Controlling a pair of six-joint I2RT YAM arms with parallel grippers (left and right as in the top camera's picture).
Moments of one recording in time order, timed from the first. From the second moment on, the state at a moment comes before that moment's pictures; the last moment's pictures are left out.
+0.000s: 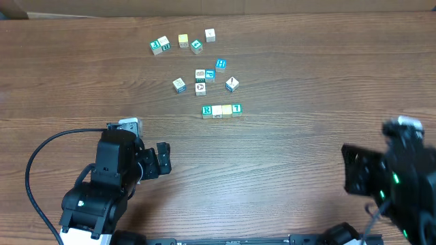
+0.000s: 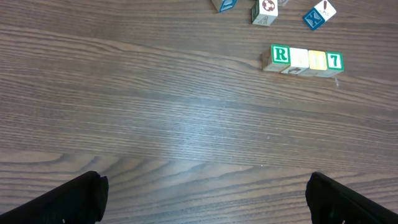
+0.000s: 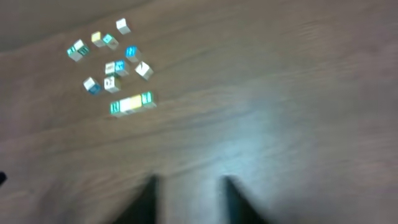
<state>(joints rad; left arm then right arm) -0.23 0.82 0.84 -0.93 -0.04 -0.36 0.43 0.81 1.49 -1.49 0.22 0.58</state>
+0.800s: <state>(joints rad) -0.23 0.82 0.84 -0.93 -0.04 -0.36 0.43 0.73 1.48 -1.61 0.19 0.58</state>
